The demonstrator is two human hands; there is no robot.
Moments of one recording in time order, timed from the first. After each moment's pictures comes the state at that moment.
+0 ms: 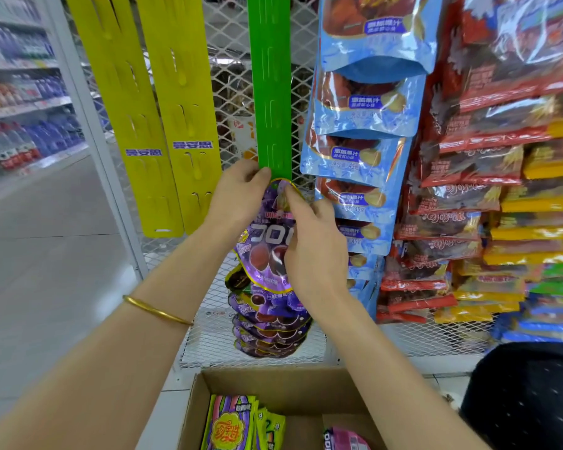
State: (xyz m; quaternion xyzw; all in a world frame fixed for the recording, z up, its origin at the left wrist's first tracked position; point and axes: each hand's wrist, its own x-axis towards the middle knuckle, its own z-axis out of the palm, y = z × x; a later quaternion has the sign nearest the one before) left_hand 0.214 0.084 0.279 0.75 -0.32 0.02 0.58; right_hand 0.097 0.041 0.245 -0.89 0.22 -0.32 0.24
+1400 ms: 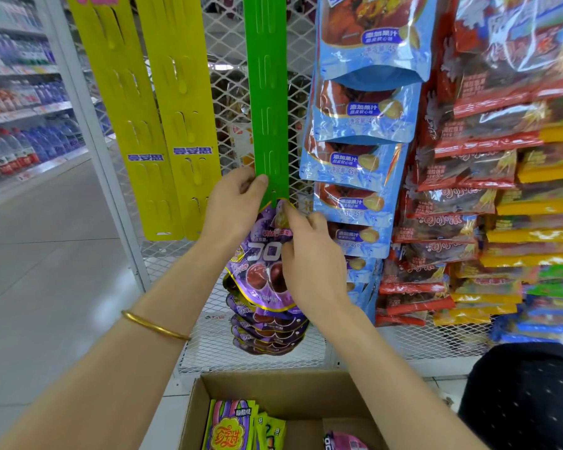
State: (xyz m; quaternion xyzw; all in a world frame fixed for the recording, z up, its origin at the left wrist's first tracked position) left_hand 0.213 0.091 0.272 0.74 -0.34 0.07 0.58; right_hand 0.098 0.039 0.236 -0.90 0.22 -0.30 0.23
